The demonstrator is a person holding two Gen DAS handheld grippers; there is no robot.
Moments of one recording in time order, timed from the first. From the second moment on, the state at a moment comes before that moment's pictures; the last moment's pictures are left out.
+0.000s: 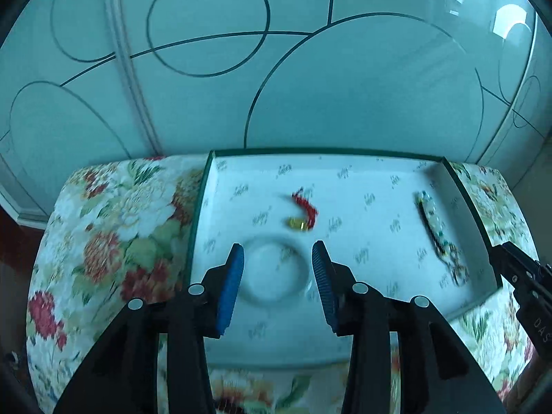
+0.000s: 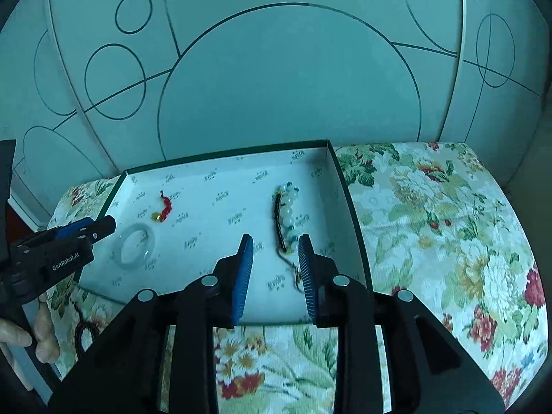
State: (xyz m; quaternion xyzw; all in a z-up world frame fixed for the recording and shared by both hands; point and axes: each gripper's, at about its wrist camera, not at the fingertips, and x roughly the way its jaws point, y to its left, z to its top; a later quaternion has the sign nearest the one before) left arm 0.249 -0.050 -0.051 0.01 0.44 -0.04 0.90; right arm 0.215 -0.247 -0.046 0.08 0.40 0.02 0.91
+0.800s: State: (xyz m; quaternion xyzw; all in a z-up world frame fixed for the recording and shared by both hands) left arm 0.079 -0.008 -0.106 -0.03 0.50 0.01 0.87; right arm 0.051 -0.221 -0.099 0.06 0.46 0.05 0.88
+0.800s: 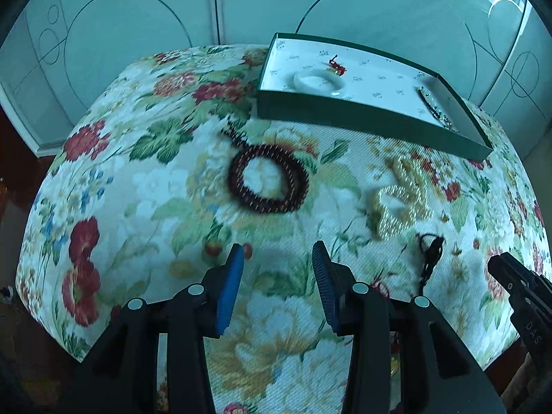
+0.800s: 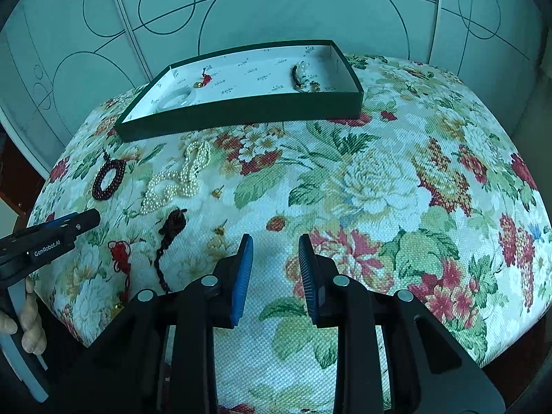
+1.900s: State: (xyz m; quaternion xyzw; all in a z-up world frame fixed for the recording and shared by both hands) left arm 0.080 0.029 -0.113 -0.06 0.49 0.03 0.87; right arm 0.072 -0.173 -0.109 0.02 0.47 0.05 0.88
